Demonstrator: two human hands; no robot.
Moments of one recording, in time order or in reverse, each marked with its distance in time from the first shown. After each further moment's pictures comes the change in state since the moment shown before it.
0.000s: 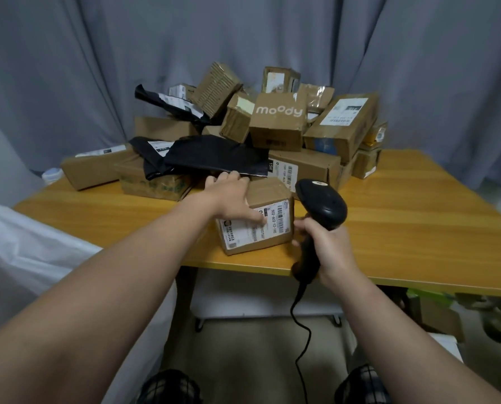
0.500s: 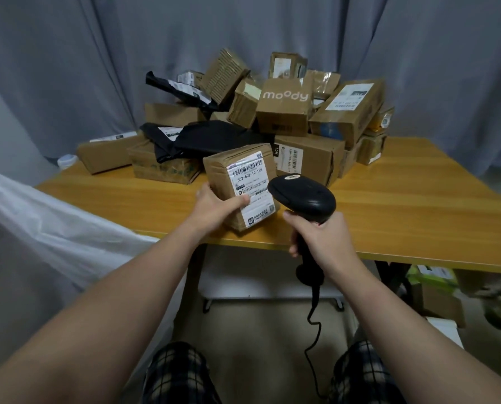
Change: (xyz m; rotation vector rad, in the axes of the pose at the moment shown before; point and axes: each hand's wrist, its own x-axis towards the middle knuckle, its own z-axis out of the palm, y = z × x) left_hand -0.054 -0.025 0.066 -1.081 0.272 -0.379; right_hand -0.044 0.002 -0.003 -0.273 -0.202 -0.233
